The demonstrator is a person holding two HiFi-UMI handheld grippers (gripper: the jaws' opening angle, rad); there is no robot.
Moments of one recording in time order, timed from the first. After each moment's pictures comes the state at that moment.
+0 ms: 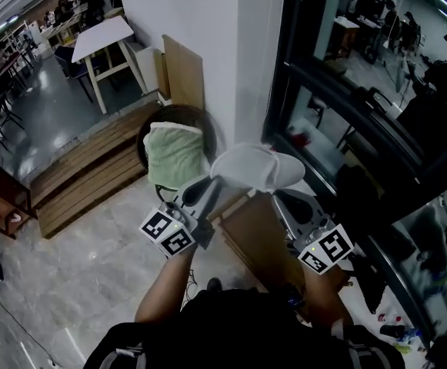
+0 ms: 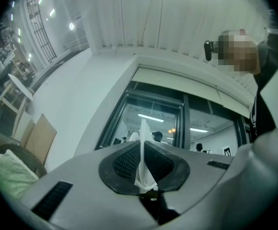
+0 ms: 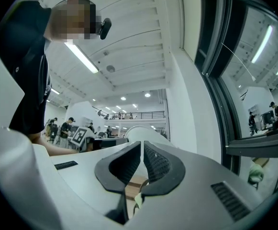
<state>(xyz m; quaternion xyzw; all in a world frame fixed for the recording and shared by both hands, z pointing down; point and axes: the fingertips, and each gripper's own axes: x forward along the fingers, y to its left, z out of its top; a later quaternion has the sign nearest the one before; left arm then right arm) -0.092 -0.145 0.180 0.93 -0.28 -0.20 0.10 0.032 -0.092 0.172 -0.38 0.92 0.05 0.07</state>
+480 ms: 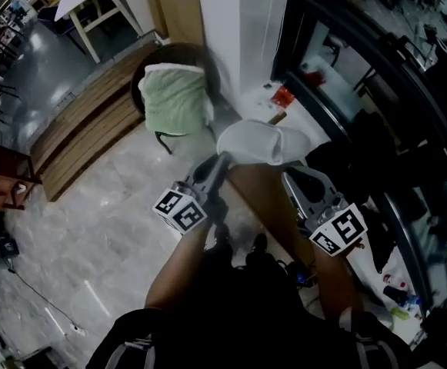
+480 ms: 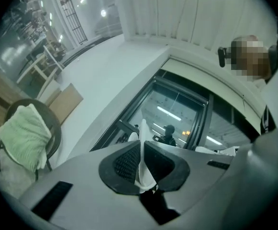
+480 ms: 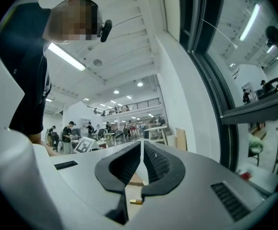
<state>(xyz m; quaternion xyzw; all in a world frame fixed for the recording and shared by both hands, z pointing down) -0.086 -0.168 0.314 0.89 -0.33 -0.18 0.27 0.039 -0.105 0.250 -0.39 0.92 -0.05 0.03</state>
